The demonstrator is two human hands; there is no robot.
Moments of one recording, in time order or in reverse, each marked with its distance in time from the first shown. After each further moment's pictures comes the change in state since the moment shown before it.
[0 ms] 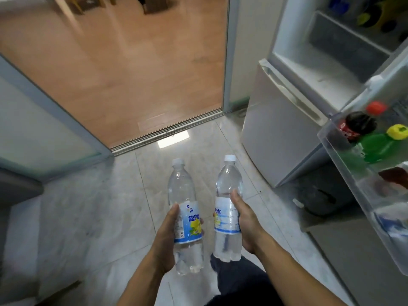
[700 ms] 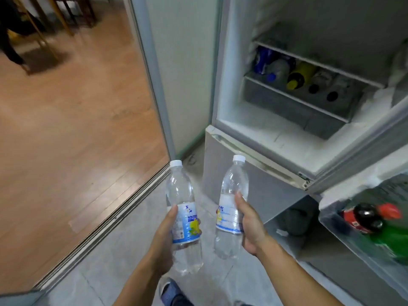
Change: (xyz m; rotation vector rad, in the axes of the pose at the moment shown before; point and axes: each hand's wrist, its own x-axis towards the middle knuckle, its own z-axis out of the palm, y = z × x) left_hand 0.289 0.303 0.114 0.257 -0.430 -0.045; right_hand 0.207 -0.261 0.022 0.338 0.425 -0.302
